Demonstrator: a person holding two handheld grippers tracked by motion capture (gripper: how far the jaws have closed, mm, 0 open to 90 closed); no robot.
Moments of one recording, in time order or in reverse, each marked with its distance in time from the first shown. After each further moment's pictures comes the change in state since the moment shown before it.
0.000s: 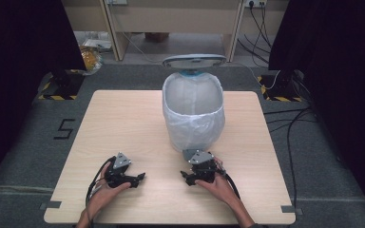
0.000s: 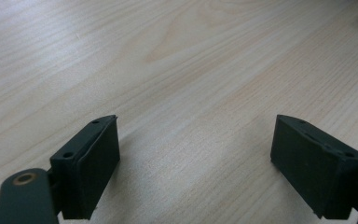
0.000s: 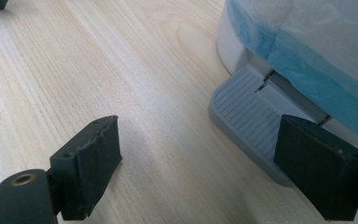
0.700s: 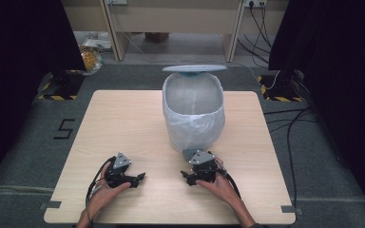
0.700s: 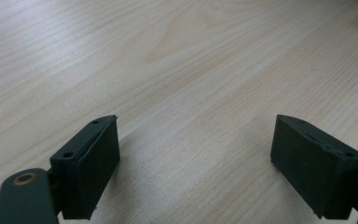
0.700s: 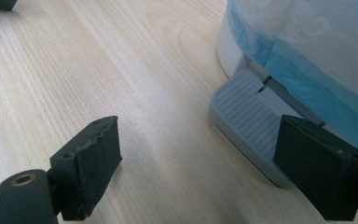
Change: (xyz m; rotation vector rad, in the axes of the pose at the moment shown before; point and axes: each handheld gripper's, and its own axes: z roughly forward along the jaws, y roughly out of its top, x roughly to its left) left arm 0.000 0.000 0.000 0.000 0.000 0.000; right arm -0.001 0.001 -0.003 -0.016 0.000 -0.026
